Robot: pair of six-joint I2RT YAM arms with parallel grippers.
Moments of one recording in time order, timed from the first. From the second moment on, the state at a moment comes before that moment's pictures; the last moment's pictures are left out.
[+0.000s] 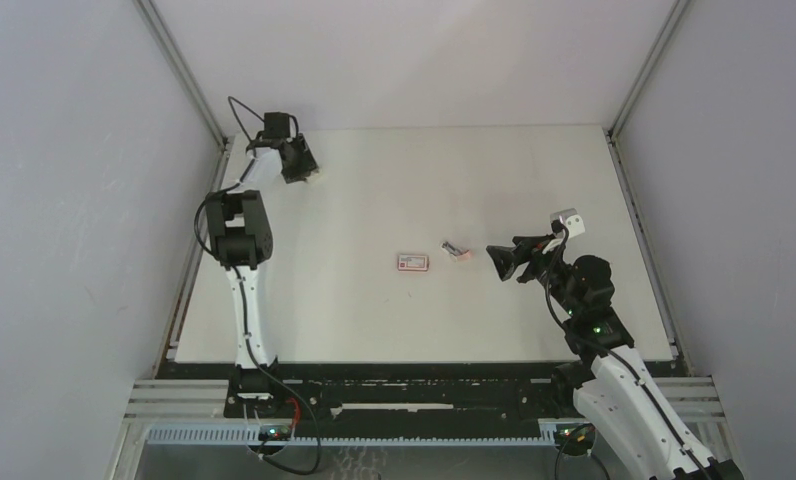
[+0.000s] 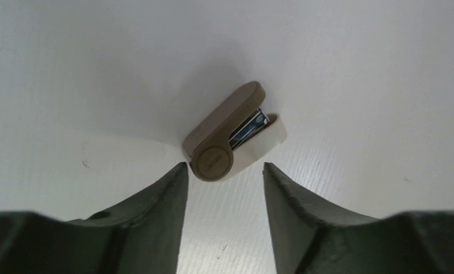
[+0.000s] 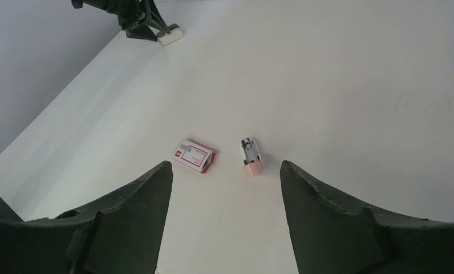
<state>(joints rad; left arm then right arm) 0.02 2.42 2.07 -0.54 0.05 -0.44 0.26 0.58 0.37 0.11 -0.27 0.30</state>
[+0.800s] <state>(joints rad) -0.01 2.38 2.03 -0.47 -0.07 -0.48 0.26 0.59 0.37 0.11 -0.27 0.30</state>
